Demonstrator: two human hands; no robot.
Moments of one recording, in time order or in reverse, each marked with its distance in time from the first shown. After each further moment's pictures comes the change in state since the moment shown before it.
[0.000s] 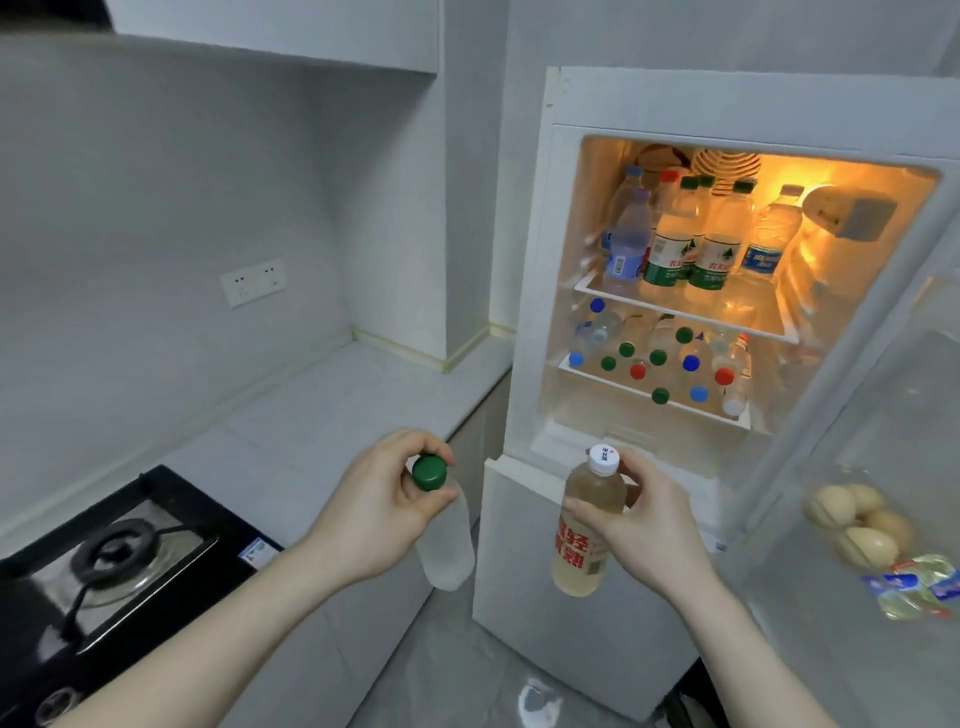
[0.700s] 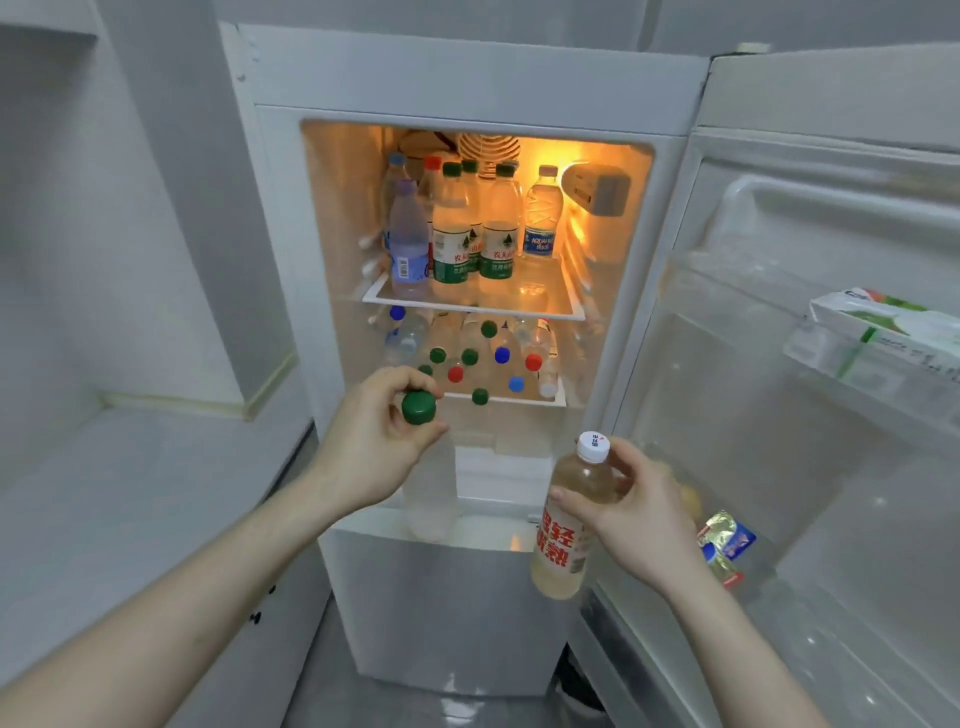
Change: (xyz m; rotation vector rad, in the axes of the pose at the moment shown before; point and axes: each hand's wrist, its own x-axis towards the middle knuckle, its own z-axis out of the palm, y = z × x) left_hand 0.199 0.067 0.167 -0.185 -0.171 0.239; right_hand 0.036 0.079 -0.126 -0.071 0.332 0.219
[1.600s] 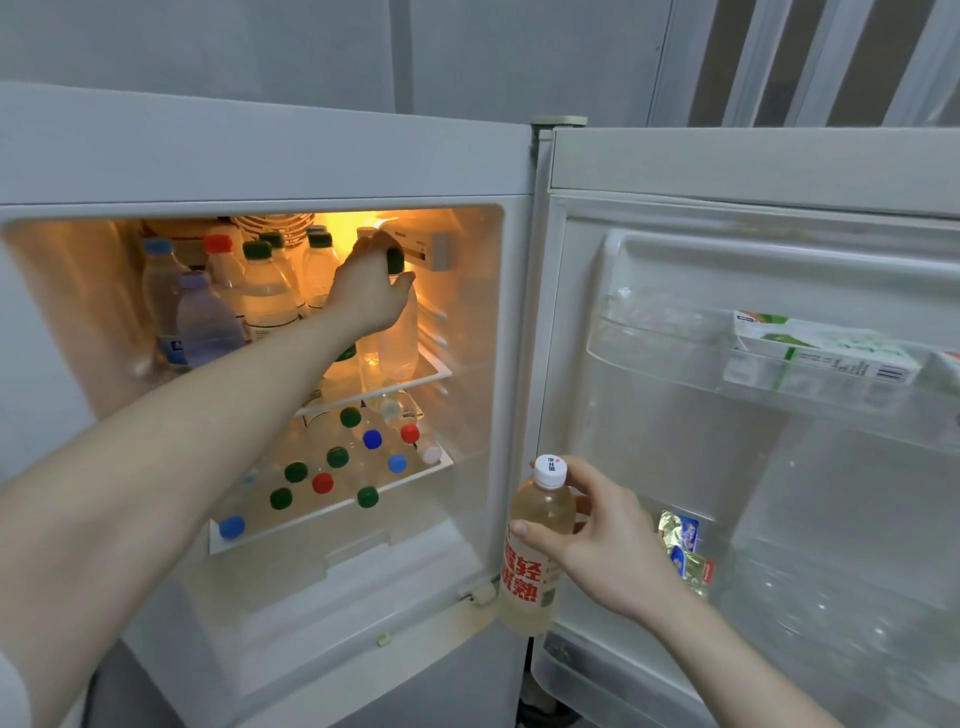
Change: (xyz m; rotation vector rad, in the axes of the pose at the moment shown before) left_hand 0.342 0.045 0.099 0.212 -0.133 0.513; right_hand 0.019 -0.063 0.037 -0.154 0.359 0.149
